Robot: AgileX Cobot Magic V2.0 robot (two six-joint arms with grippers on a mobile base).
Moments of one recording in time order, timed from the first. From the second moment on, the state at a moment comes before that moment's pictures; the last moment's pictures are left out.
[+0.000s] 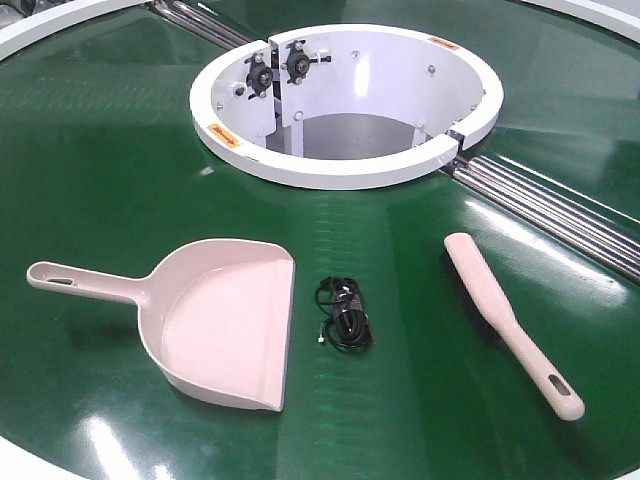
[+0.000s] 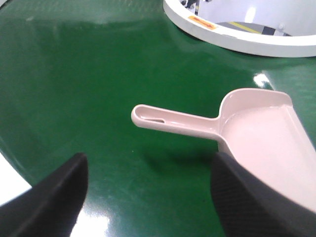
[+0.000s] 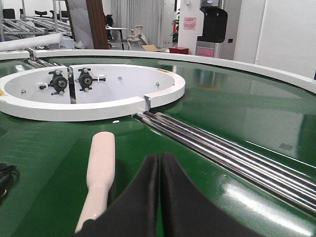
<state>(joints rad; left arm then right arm) -0.03 0.51 -0.49 0.02 0.52 0.02 -0.02 -0.01 0.03 0.01 0.09 -0.07</state>
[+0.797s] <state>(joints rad) -0.03 1.04 -1.07 -0.17 0.97 0.41 -0.02 -0.01 0.03 0.01 0.09 -0.07</state>
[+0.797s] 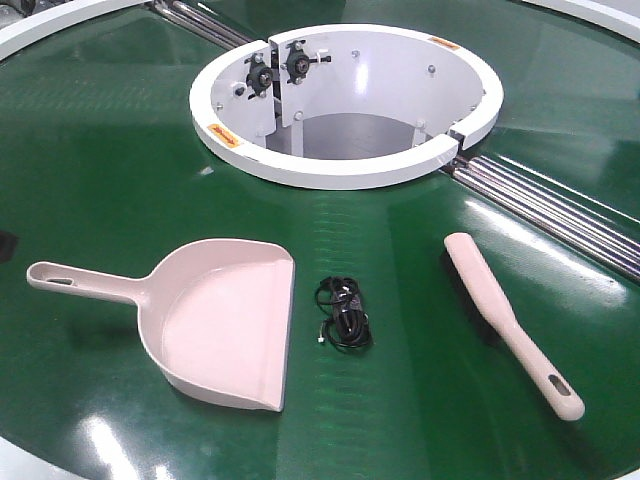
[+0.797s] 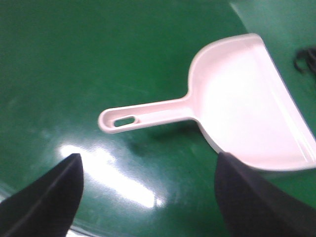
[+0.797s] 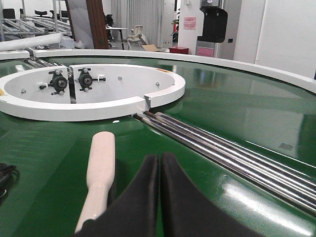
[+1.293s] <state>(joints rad) -0.04 1.50 -1.41 -0.30 1.15 0.98 -0.02 -0.01 0.03 0.01 0.09 -0.07</state>
